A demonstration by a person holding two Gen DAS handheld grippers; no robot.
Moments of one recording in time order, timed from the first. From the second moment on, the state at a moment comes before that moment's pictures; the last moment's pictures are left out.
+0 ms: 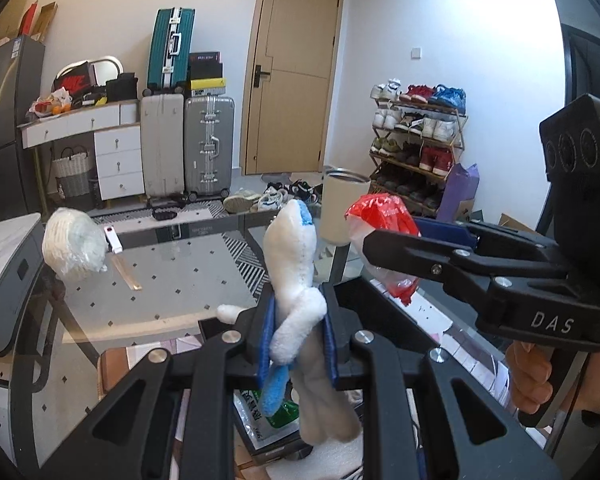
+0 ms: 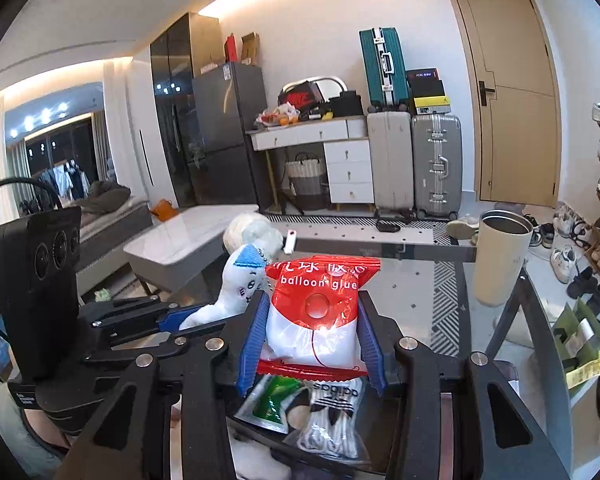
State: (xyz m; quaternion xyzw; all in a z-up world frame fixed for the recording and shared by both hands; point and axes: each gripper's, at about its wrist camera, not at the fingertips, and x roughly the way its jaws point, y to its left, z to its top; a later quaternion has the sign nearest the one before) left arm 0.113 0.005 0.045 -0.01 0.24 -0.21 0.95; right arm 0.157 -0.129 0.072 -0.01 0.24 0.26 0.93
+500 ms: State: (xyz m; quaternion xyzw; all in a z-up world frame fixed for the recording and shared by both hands) left arm 0.130 0.001 0.020 -0.01 0.30 -0.20 0.93; right arm 0.193 -0.123 0.026 -0.02 0.36 0.24 0.90
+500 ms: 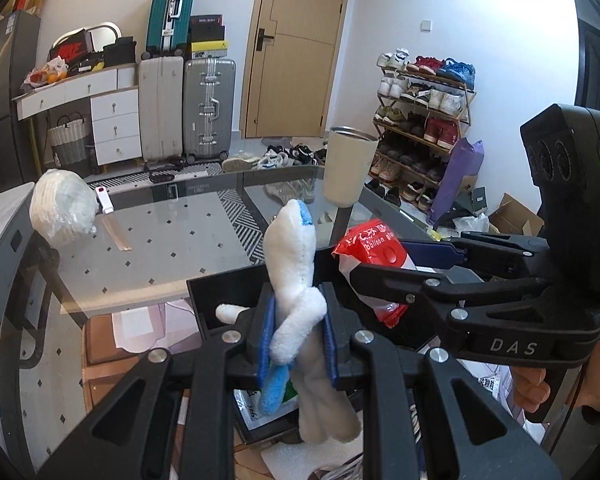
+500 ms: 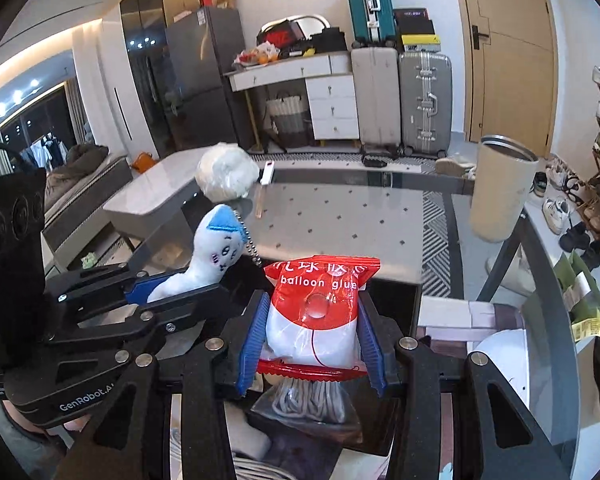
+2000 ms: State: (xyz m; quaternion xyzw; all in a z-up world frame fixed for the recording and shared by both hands) left arm 0.077 -0.007 0.020 0.04 0.42 -0.22 0.88; right arm 0.135 -0.172 0.019 -0.03 0.44 0.25 0.86
